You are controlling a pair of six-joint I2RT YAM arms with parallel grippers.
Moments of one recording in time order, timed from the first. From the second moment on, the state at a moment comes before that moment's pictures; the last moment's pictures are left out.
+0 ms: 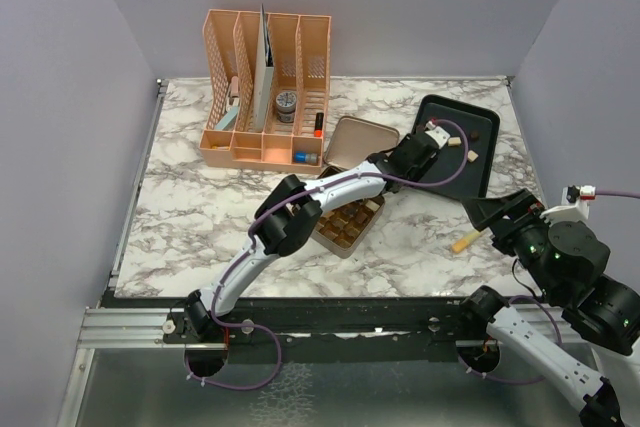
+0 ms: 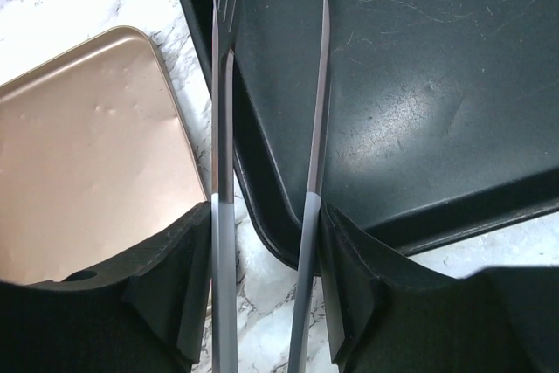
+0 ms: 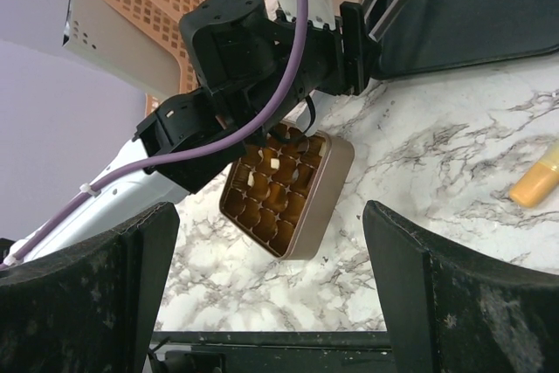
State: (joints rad) left arm -0.97 2.44 2.09 -0.29 -0.34 -0.01; right arm 0.65 0.37 1.03 -0.99 0.46 0.95
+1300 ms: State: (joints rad) left arm -0.97 2.43 2.07 -0.26 -0.30 -0.03; right arm 0.65 0.33 1.02 -0.99 0.48 0.97
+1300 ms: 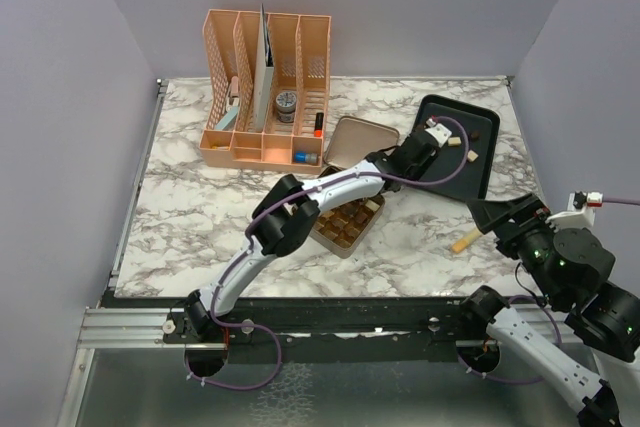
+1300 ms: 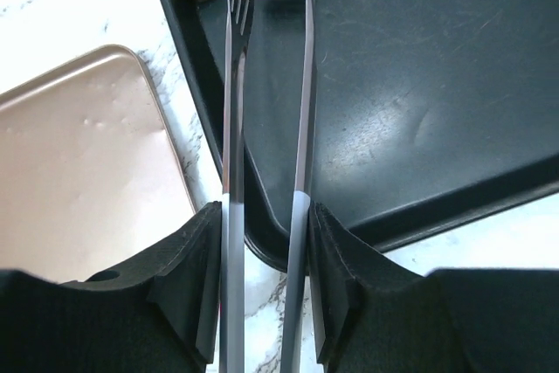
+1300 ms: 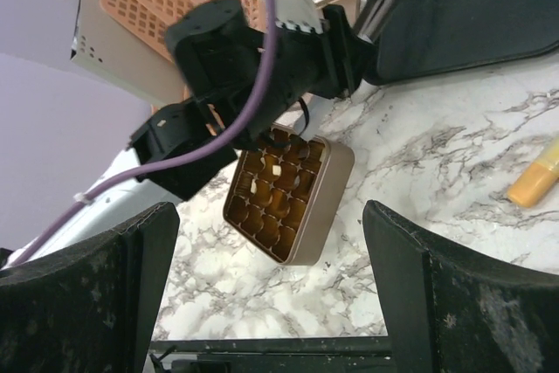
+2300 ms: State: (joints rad) left arm -0.92 1.71 1.48 -0.47 -0.23 -0.23; right arm 0.65 0.29 0.91 -1.06 0.48 1.00
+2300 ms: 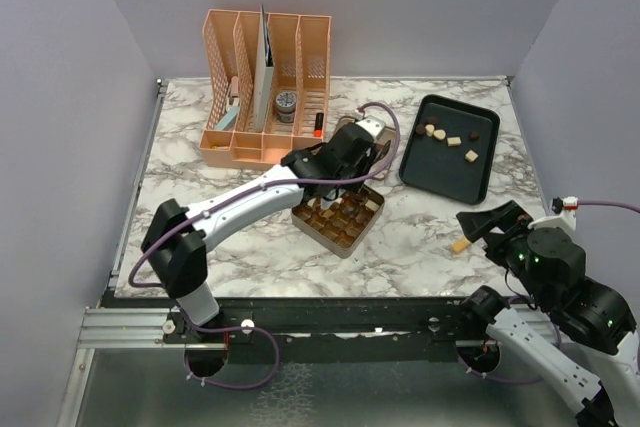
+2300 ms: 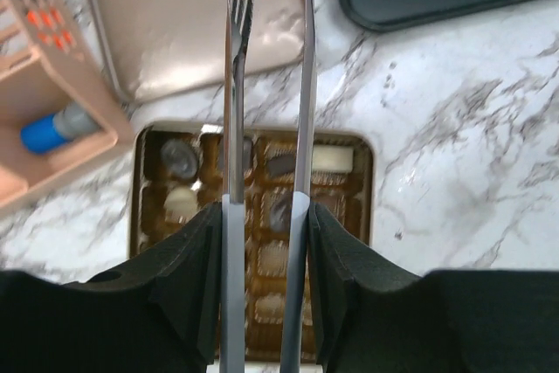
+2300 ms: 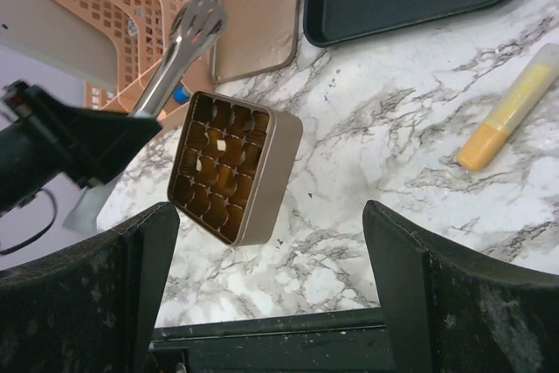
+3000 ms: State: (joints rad) left arm -0.86 1.26 1.25 -0.82 -0.21 -0.38; right arm 0.65 0.52 0.83 -1.10 0.48 1.07
